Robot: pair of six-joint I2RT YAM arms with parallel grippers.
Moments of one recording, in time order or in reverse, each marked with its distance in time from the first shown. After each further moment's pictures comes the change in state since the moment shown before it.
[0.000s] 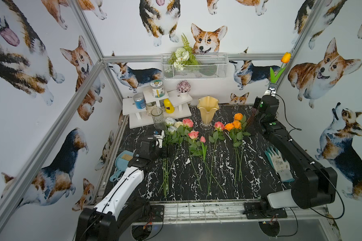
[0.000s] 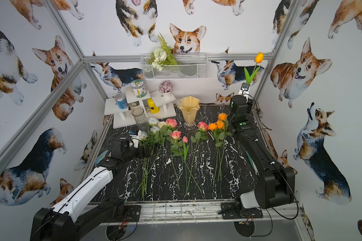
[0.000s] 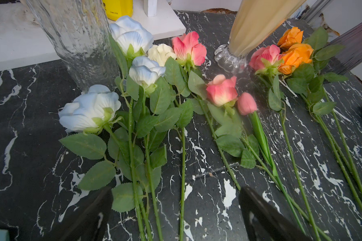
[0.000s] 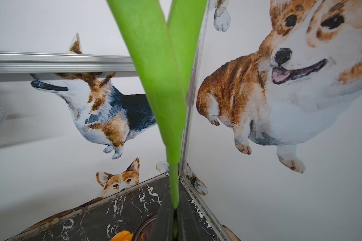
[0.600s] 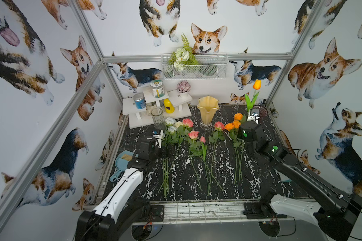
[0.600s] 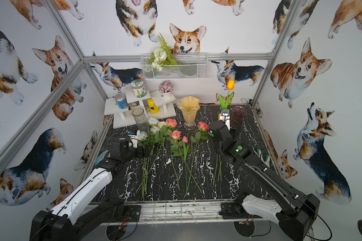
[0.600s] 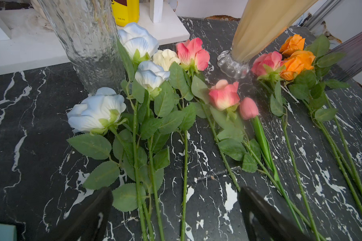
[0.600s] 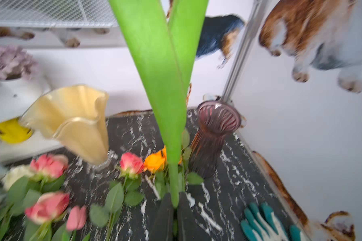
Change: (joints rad) left arm 0.000 -0.014 -0.003 0.005 -0.021 -0.016; right arm 0.467 -0.356 -0.136 -0.628 0.157 0.317
